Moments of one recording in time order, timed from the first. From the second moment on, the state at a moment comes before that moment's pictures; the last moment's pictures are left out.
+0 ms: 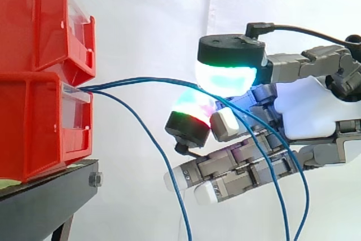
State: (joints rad) arm 0.18 -2.25 -1.19 -2.92 -1.15 0.07
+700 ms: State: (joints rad) arm 0.18 -2.25 -1.19 -2.92 -1.15 0.07
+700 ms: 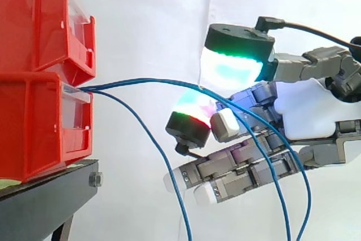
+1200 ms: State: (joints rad) arm 0.18 -2.25 -1.19 -2.92 -1.15 0.07
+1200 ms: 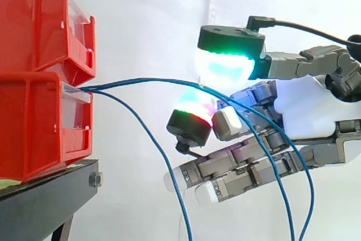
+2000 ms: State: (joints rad) arm 0.18 -2.25 -1.19 -2.92 -1.15 0.07
